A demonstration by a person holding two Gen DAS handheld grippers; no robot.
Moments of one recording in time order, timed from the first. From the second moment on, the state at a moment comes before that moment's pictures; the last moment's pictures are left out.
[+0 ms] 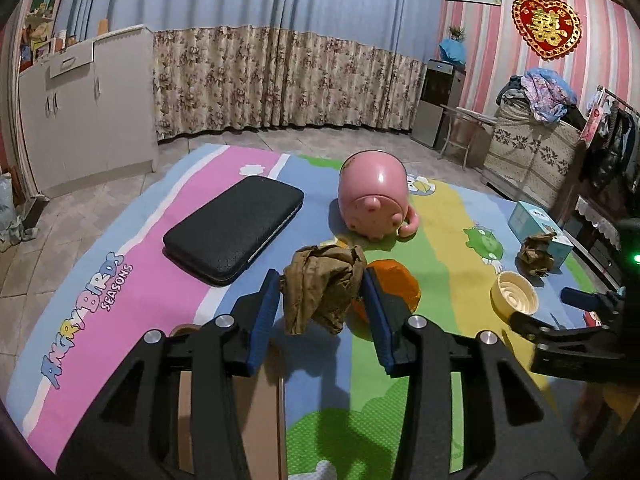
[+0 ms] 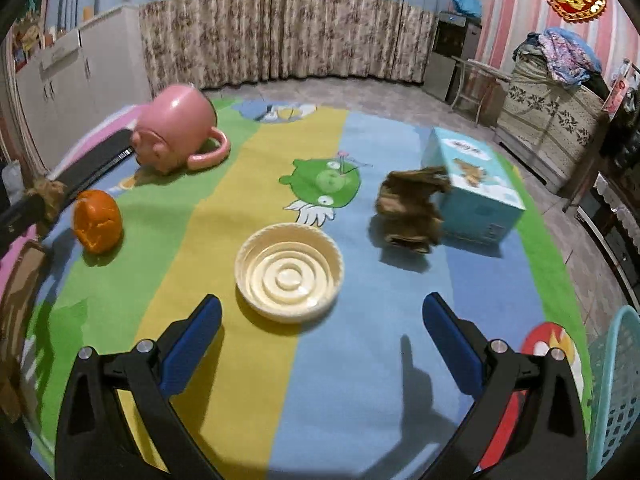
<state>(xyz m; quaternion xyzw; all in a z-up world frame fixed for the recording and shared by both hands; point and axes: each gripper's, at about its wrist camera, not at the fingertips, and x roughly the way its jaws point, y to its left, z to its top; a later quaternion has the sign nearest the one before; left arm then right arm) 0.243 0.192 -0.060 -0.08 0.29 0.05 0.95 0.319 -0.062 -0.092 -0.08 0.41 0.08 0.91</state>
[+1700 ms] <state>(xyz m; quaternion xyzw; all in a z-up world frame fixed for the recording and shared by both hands) 0.227 -0.043 -0.005 -0.02 0.26 -0.11 0.96 0.169 -0.411 -0.013 0.04 0.29 -0.14 0.95</state>
